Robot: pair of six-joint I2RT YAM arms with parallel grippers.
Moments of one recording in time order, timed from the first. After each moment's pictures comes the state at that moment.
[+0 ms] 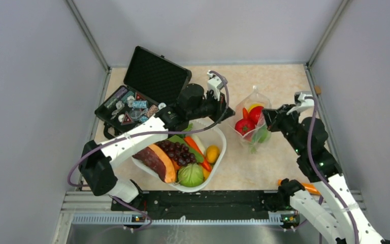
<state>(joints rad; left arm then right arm) -0.85 1.52 1.29 -0.08 0.31 -0.37 0.40 0.56 0.77 -0.28 0.04 0.38</state>
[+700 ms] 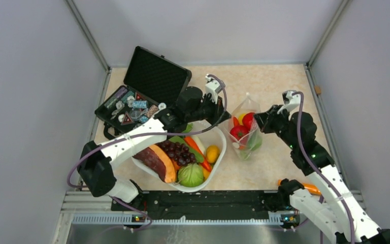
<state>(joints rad) -0.84 1.47 1.22 -0.05 0.29 -0.36 0.40 0.66 0.75 -0.29 -0.05 0.43</state>
